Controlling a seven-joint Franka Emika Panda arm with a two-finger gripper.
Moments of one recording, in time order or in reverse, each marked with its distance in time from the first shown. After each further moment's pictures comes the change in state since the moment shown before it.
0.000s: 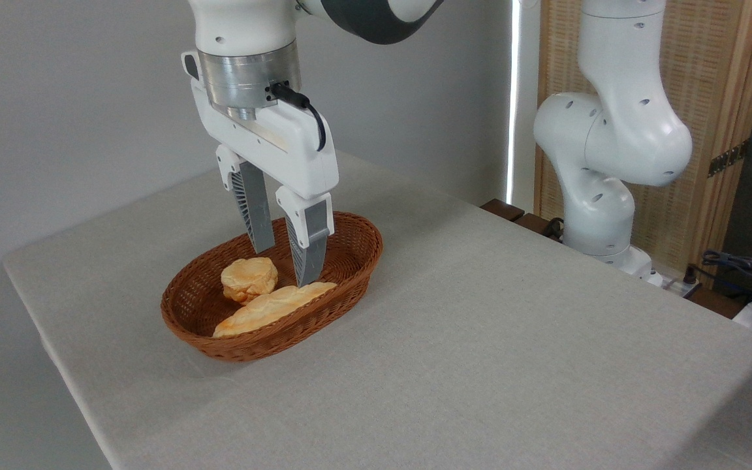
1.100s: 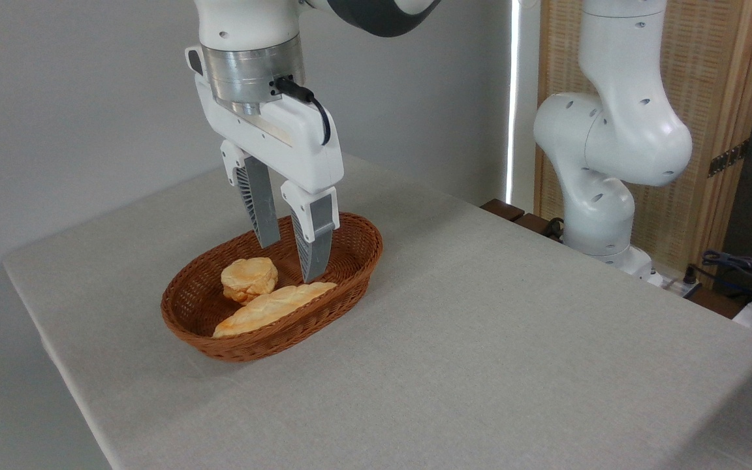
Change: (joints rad) arm 0.001 -0.010 0.000 0.001 0.000 -0.026 0.000
